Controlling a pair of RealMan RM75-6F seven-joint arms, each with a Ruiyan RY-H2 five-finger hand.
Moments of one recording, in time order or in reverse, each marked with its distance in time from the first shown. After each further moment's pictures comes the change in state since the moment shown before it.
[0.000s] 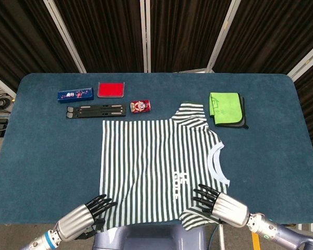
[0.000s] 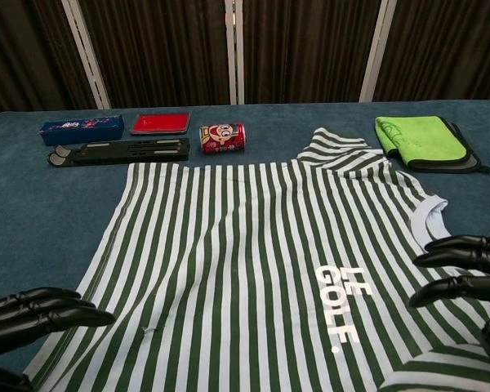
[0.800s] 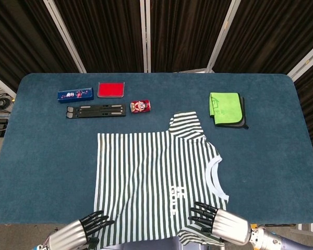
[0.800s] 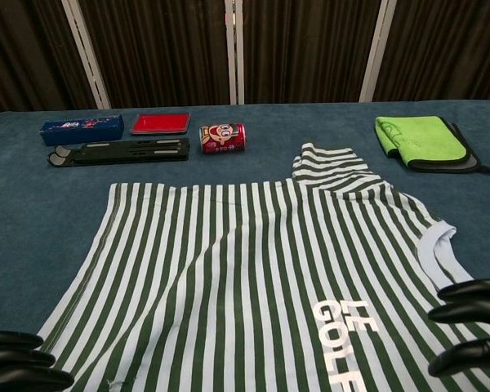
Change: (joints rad) left arm 0.024 0.072 0.088 -0.027 0.131 0.080 -0.009; right arm 0.005 0.092 -0.058 -0.173 -0.116 -0.016 -0.061
